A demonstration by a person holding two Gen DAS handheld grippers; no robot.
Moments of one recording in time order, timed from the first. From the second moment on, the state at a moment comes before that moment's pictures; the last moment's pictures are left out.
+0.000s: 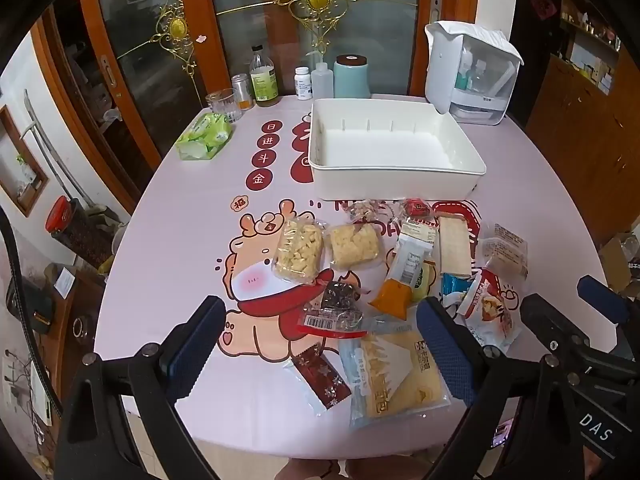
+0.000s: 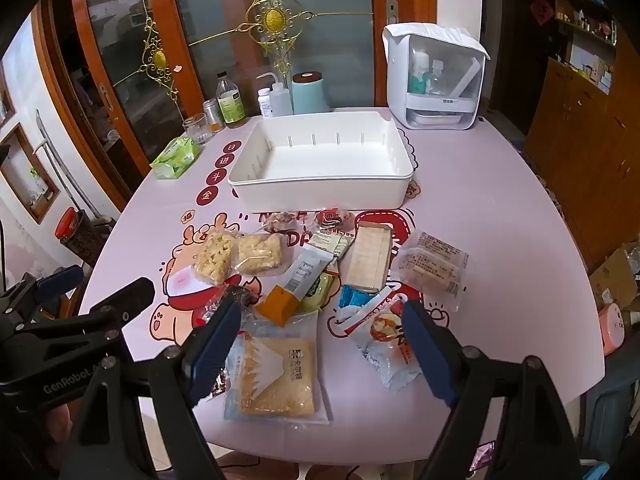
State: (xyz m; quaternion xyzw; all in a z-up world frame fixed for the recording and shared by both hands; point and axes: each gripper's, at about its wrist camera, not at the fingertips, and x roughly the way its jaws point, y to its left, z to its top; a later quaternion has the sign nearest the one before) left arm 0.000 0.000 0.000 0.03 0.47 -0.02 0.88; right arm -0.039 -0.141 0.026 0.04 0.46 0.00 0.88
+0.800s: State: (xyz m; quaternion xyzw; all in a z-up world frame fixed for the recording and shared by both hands) left arm -0.010 0.002 0.004 0.03 0.45 -0.03 0.89; right arm -0.048 -0.135 0.025 0.05 0.46 0.01 0.89
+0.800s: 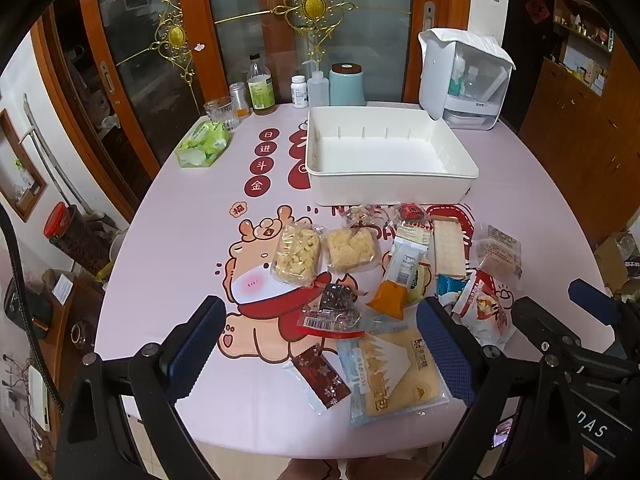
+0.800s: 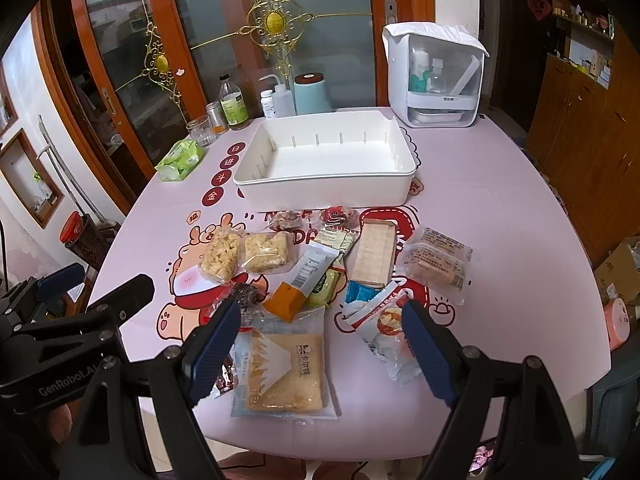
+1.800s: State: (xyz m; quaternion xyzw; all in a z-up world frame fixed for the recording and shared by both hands) left arm -0.004 0.018 0.000 0.02 0.47 -0.03 0.88; right arm -0.046 -0.126 0.025 0.05 0.46 0.03 0.89
